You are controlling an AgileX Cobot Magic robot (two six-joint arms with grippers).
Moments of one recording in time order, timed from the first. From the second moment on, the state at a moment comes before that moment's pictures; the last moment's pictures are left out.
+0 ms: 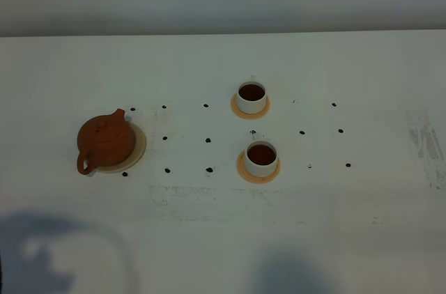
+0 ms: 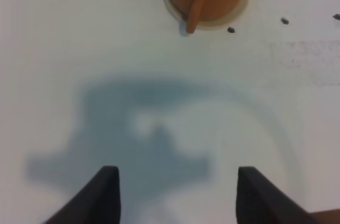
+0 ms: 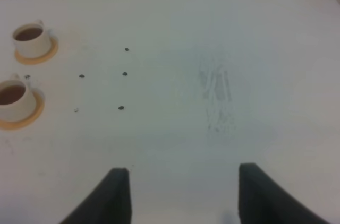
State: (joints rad) left arm -0.10 0.42 -0.57 -0.01 0.96 0.04; right arm -0.07 -0.01 -0.51 0.19 1.09 -0.19
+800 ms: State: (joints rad) left arm -0.10 0.16 -0.50 0.01 1.04 -0.03; right arm -0.07 -0.01 -0.51 0.19 1.09 -0.19
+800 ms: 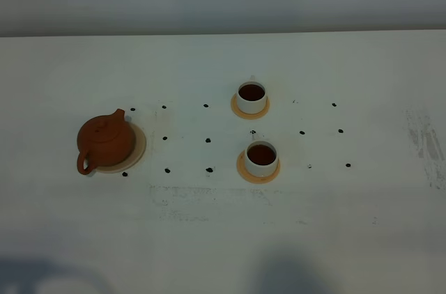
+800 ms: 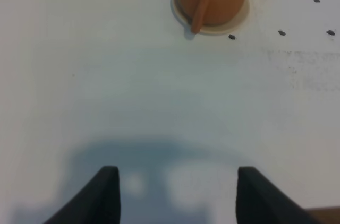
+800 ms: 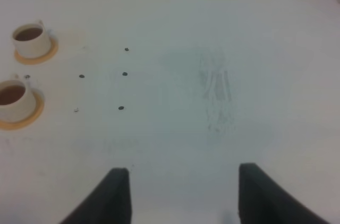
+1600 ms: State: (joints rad) left arm 0.05 0.00 -0.50 0.01 1.04 -0.01; right arm -0.07 -0.01 -0.51 0.19 1.09 -0.19
